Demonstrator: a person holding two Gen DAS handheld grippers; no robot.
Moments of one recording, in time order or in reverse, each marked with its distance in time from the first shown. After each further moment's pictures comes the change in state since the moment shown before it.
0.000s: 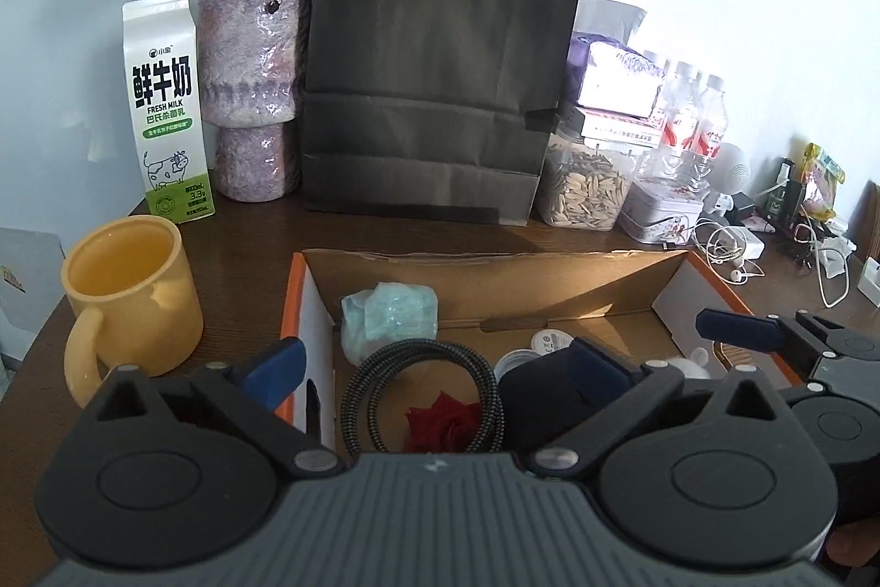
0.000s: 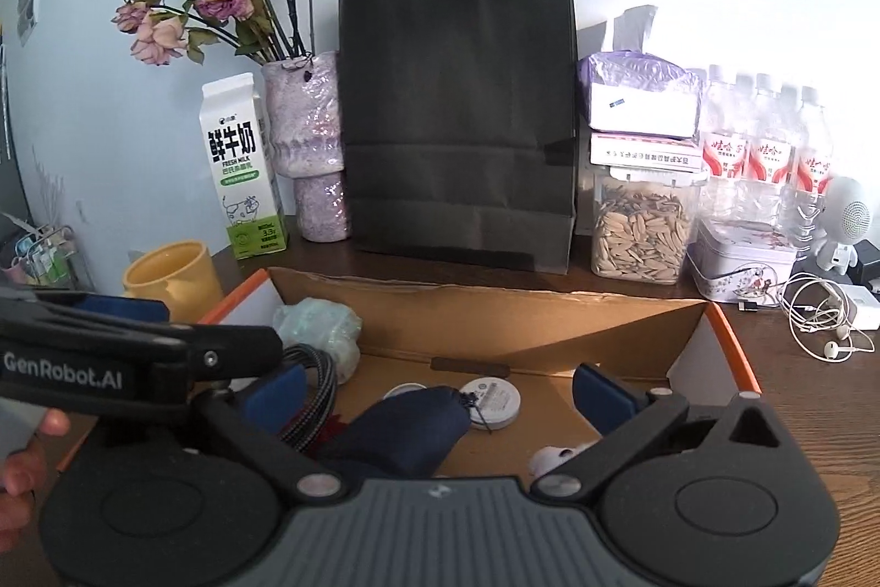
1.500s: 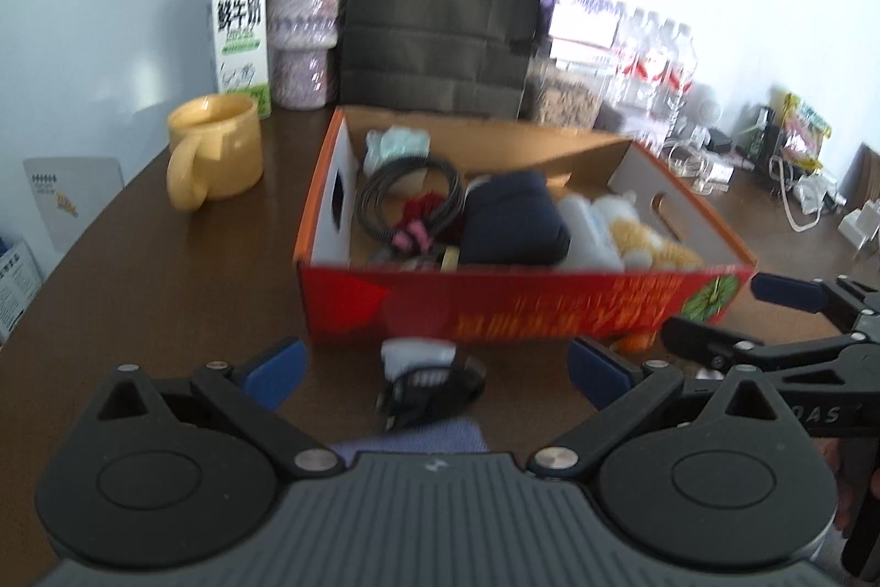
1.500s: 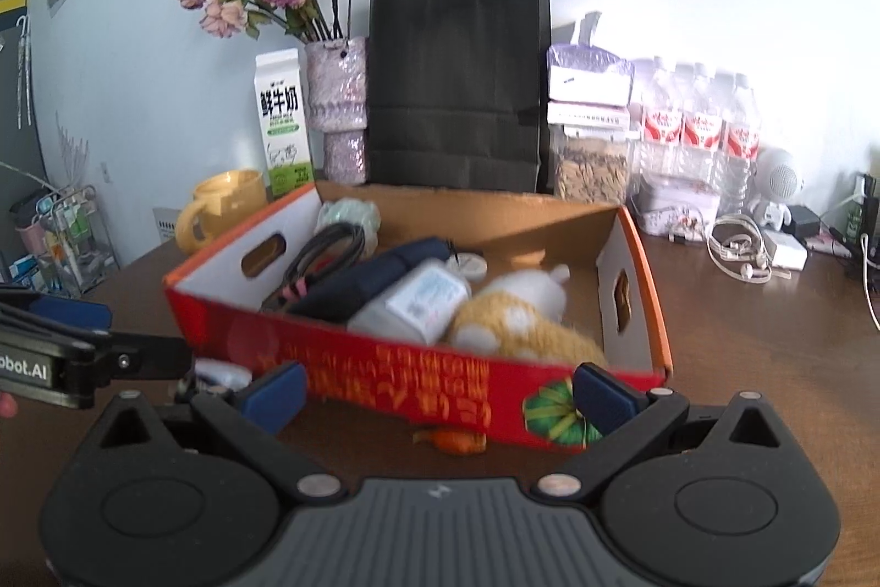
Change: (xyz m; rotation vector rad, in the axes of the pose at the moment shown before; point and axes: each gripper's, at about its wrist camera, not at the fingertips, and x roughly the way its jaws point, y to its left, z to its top) left arm -0.121 -0.036 -0.109 -0.034 0.077 0.078; right arm -0.139 -0.009 -0.085 -0.051 0.037 0.001
